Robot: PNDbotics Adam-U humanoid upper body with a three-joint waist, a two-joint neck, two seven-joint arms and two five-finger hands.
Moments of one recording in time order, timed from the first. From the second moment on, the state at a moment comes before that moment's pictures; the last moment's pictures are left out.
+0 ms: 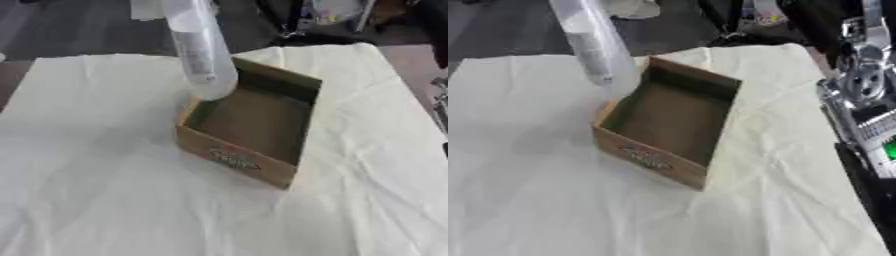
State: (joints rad) left arm -1.42 0.50 -0.32 -1.33 0.12 -0.01 -0.48; right arm -0.60 -0.58 0.06 -1.99 -0.02 0.15 -0.37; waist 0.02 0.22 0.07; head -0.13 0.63
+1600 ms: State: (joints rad) left arm -1.38 0.42 -0.31 -1.23 0.07 -0.08 -0.41; right arm -0.62 -0.56 0.08 -1.99 -0.03 0.16 -0.37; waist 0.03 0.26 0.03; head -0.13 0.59
